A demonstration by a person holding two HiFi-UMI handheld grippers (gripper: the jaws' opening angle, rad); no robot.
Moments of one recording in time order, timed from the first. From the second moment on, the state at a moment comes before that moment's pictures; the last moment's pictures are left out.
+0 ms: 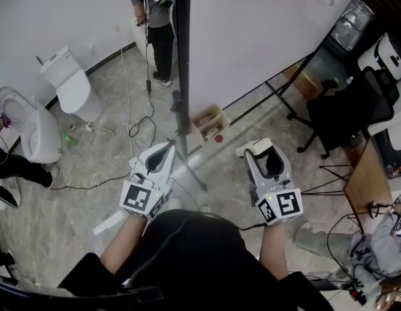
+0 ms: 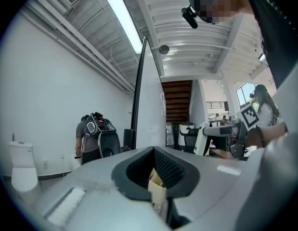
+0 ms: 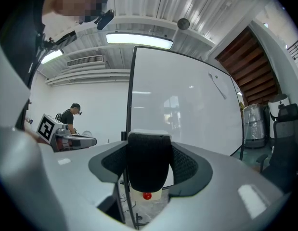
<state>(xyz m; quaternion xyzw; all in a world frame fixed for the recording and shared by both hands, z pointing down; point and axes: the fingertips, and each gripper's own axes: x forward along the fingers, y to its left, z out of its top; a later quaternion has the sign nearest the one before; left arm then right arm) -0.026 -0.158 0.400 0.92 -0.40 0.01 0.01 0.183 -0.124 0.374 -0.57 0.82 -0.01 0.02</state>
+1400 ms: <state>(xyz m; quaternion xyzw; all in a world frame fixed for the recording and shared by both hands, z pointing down) -0.054 -0.175 0.411 0.90 -0.43 0.02 0.02 0.142 -0.185 0.376 -0.52 0.85 0.00 0.00</state>
